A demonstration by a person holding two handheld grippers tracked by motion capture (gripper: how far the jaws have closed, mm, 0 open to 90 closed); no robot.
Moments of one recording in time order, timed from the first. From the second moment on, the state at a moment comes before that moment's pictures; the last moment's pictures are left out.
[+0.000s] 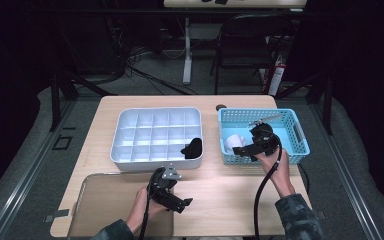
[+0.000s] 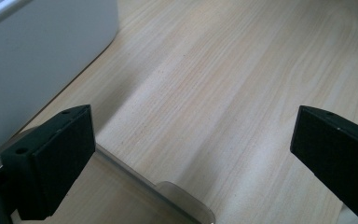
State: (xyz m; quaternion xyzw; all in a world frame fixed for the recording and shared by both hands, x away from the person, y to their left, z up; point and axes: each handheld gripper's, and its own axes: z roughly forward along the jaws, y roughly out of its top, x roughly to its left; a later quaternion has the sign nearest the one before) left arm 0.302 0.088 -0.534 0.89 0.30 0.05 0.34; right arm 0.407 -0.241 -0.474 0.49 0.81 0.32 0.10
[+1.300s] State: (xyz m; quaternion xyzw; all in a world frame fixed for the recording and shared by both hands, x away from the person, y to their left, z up) left arm 0.301 0.087 -0.536 0.89 0.29 0.05 0.34; right arm 0.455 -0.224 -0.514 0.57 0.78 0.24 0.04
